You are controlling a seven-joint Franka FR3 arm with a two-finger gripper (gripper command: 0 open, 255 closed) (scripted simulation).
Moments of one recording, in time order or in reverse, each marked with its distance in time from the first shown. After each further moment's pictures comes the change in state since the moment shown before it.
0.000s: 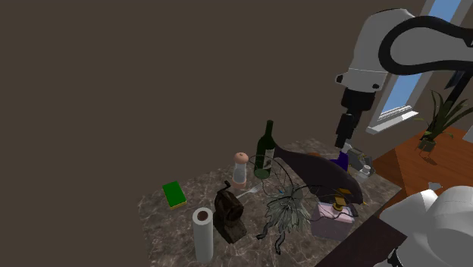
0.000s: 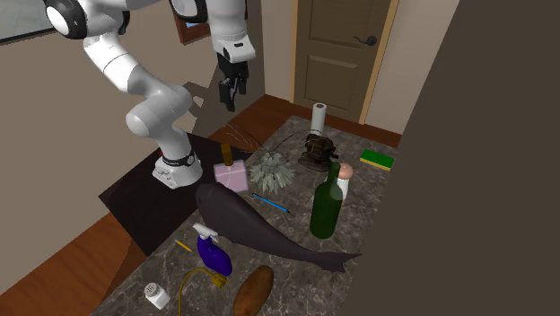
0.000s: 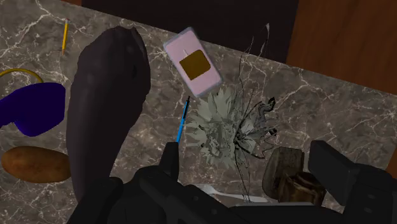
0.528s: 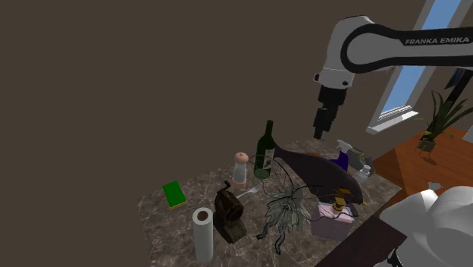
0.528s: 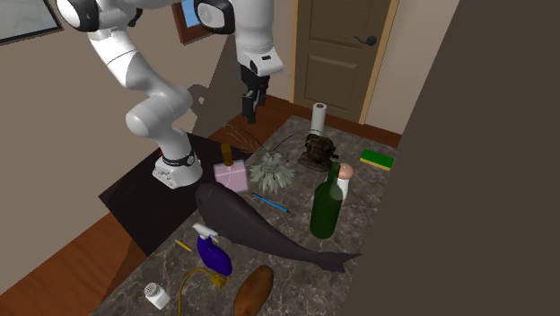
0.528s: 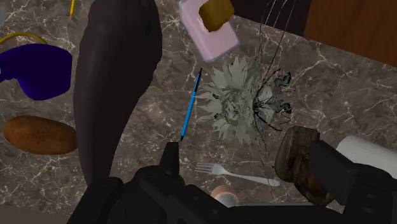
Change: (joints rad) arm -0.013 0.243 -0.015 0.135 -0.030 0.095 -0.044
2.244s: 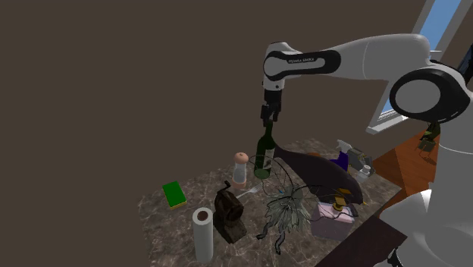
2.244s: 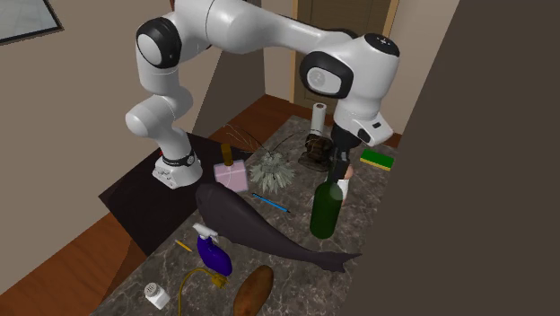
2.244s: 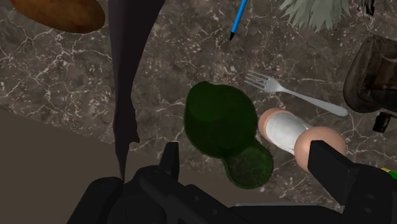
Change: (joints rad) arm -0.021 0.864 -0.026 0.776 -0.072 0.052 -0.102
